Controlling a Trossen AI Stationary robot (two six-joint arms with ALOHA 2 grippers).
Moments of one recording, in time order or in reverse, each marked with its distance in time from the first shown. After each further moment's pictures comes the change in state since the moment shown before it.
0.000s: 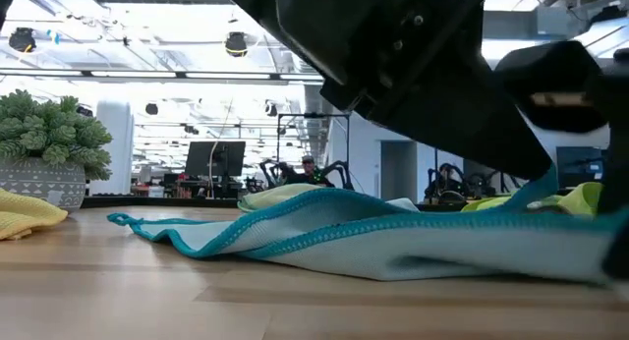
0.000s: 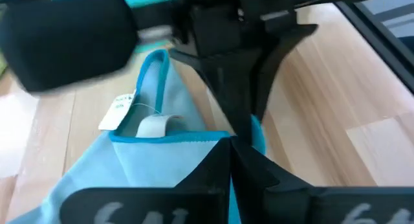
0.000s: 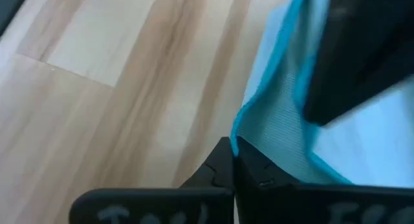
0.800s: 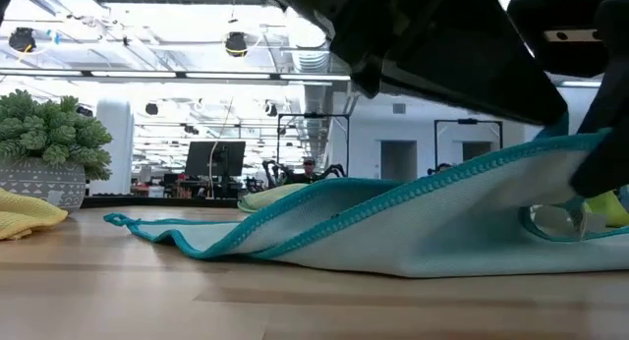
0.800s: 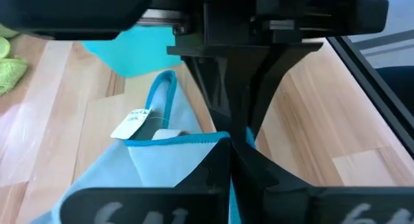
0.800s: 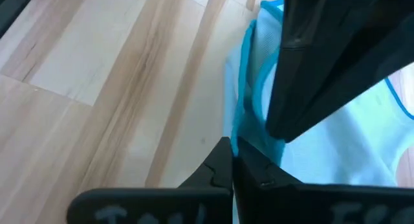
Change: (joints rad) left arm -0.009 -0.028 0.013 0.006 -0.012 -0.044; right arm 0.046 -0.017 0.045 -0.075 0.183 -0.019
